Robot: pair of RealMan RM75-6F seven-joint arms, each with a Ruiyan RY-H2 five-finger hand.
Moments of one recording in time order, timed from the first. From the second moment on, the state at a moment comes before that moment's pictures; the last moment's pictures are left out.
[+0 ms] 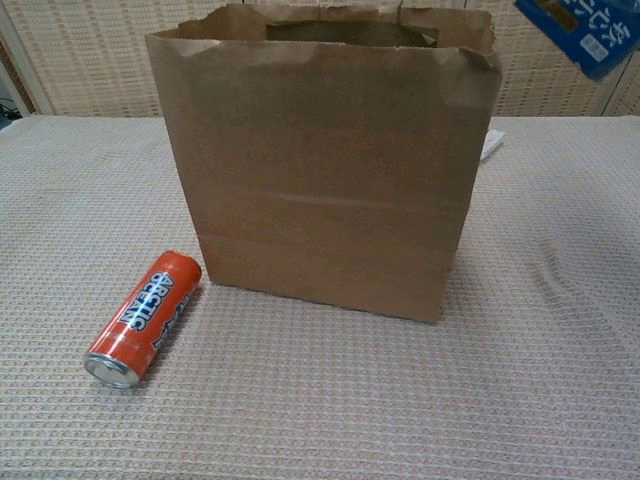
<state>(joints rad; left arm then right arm) -0.11 -1.15 -0.05 -1.59 1.49 1.48 0.05 0.70 -0.93 0.12 -1.88 -1.22 1.27 -0.59</state>
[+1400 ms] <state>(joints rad) -0.11 -1.14 -0.05 -1.58 1.50 1.48 0.02 1.19 -1.20 0.11 -1.94 -1.01 1.17 -1.82</state>
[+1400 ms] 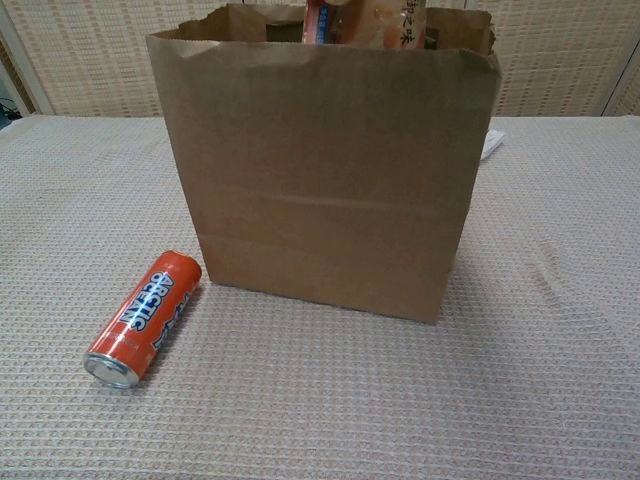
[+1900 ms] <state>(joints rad) -0.11 -1.14 -0.05 -1.58 1.50 1.48 0.01 1.19 -1.23 0.09 -1.94 -1.04 1.23 -1.81</state>
